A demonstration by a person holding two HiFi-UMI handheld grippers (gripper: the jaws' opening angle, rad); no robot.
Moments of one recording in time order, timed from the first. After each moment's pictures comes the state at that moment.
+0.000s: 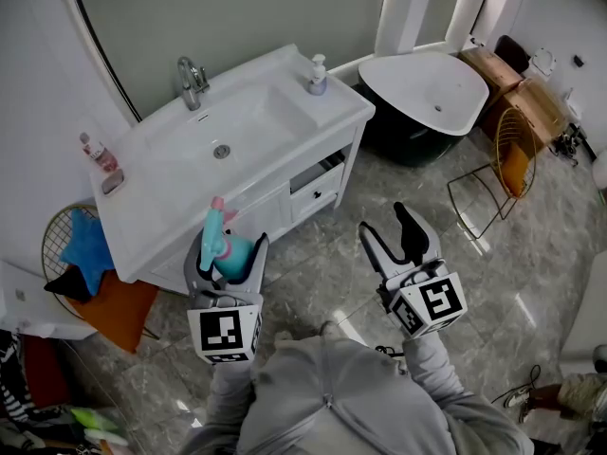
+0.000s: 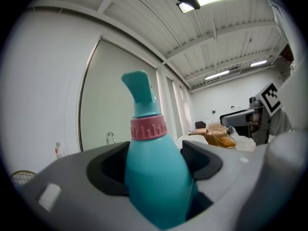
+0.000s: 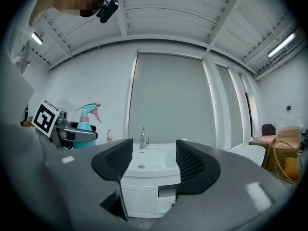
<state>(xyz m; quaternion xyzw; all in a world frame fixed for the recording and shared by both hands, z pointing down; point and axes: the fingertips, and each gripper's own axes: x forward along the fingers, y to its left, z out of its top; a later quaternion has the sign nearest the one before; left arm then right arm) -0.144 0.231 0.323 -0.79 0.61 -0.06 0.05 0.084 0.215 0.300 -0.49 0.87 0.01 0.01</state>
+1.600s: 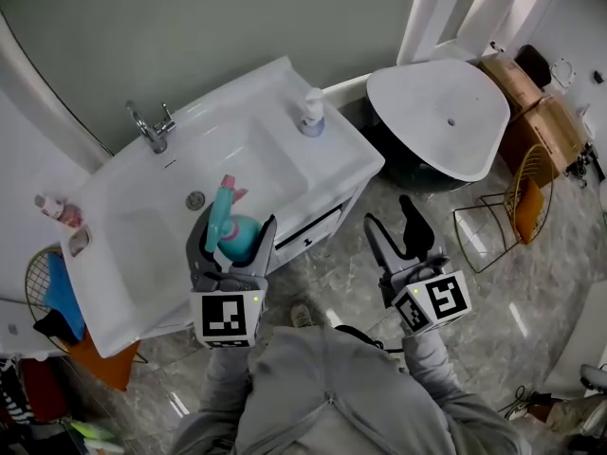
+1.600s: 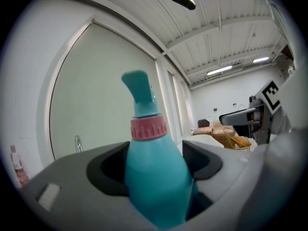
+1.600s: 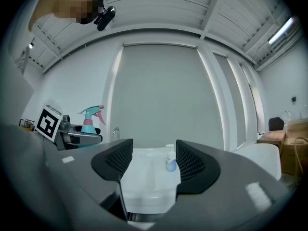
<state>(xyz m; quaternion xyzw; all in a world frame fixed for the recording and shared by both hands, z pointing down) -0.085 -0.072 0.330 -0.80 0.60 -0.07 0.04 0.126 -0.079 0.315 -0.49 0.87 -0.01 0.02</state>
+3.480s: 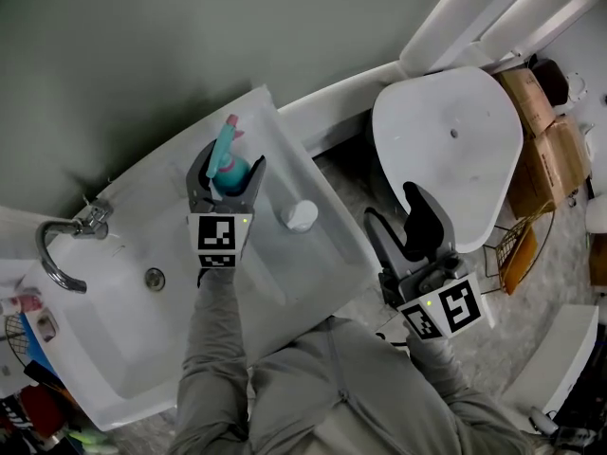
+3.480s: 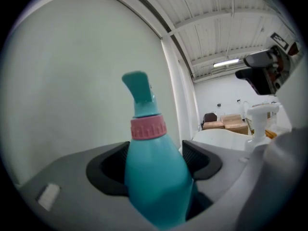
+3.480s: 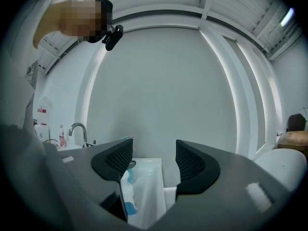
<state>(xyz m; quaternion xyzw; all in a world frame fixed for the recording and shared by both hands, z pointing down) -0.094 -0.516 0.461 -0.81 0.58 -0.08 0.03 0.113 -0.422 0.321 -0.44 0.90 -0.01 0.00</state>
